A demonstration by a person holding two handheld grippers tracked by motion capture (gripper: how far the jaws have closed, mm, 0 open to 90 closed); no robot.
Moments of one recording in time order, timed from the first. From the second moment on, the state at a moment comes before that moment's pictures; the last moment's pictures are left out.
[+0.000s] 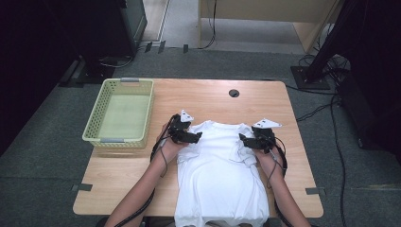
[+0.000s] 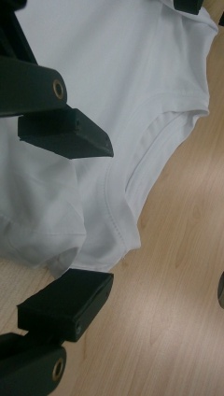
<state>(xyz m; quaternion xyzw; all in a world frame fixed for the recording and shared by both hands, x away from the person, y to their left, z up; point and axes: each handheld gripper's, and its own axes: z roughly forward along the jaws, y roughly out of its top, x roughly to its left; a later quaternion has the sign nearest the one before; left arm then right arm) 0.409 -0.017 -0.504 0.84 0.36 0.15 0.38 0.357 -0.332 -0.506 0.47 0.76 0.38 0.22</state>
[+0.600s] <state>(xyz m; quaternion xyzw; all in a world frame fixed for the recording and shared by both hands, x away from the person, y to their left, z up) 0.429 -0.028 -0.511 0.84 0.34 0.15 0.38 0.371 -0.337 -0.508 0.47 0.76 0.39 0.22</state>
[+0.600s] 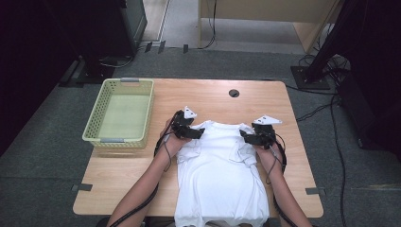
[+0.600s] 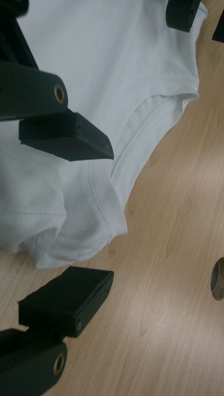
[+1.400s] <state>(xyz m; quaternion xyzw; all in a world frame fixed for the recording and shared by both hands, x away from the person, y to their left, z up) 0.443 -0.038 -0.520 0.84 0.35 0.15 0.38 0.392 -0.344 -0.519 0.48 0.76 0.38 0.21</state>
